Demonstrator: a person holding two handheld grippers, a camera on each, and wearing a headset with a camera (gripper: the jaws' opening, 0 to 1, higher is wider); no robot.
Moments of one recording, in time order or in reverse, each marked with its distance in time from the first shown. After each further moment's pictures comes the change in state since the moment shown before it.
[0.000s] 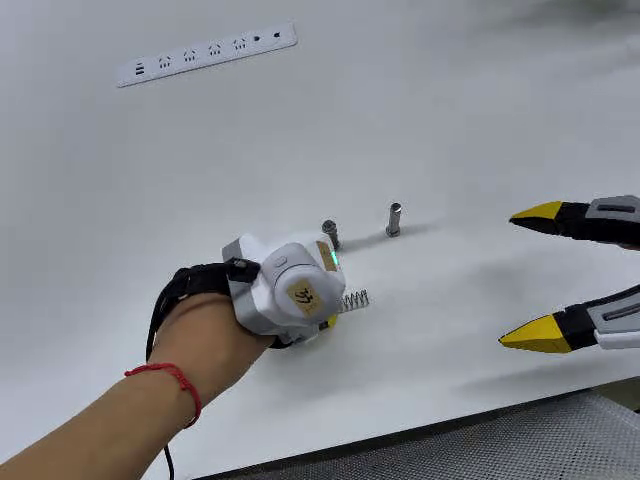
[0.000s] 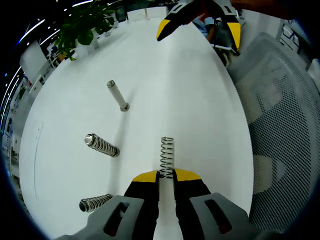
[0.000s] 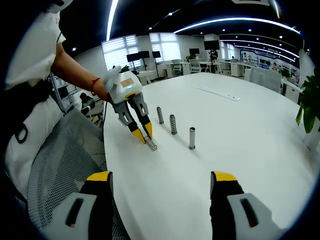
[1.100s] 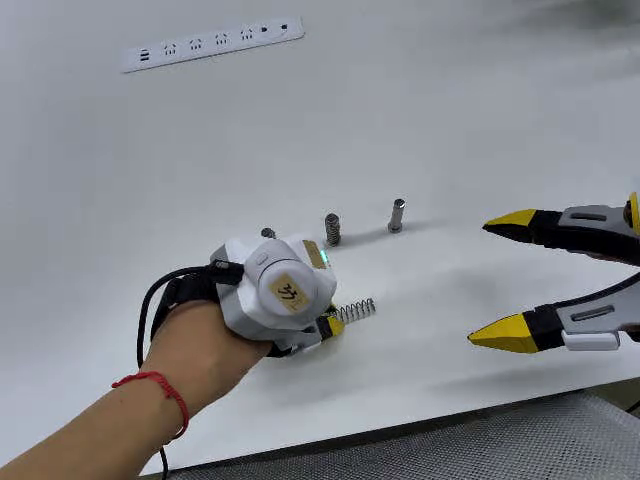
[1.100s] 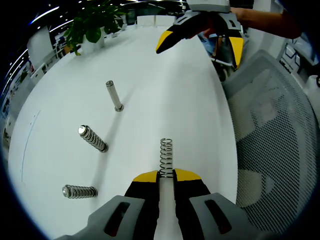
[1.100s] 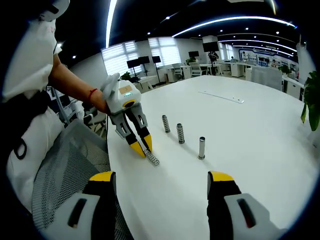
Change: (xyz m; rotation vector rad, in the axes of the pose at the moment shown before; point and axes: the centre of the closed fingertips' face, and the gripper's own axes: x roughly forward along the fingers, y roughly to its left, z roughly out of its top) left arm -0.006 -0.021 0.005 -0.115 -0.083 -0.056; right arm 0.018 0.012 0.017 0.048 -0.048 0.030
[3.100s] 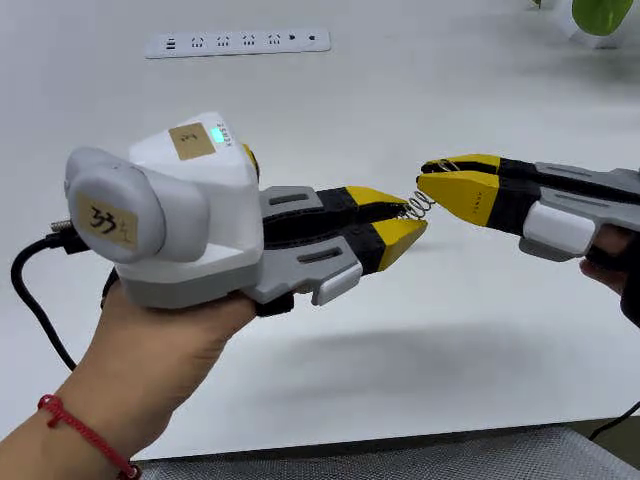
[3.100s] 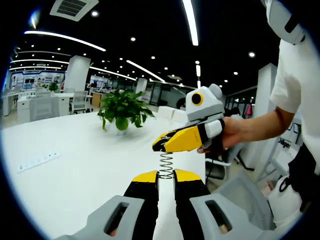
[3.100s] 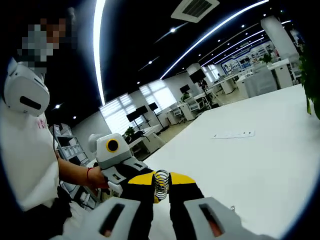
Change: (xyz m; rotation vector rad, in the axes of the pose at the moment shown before) left arm -0.149 0.001 0.154 -0.224 -0.797 0.041; right arm -0.001 0.042 0.183 0.271 -0.400 0.071
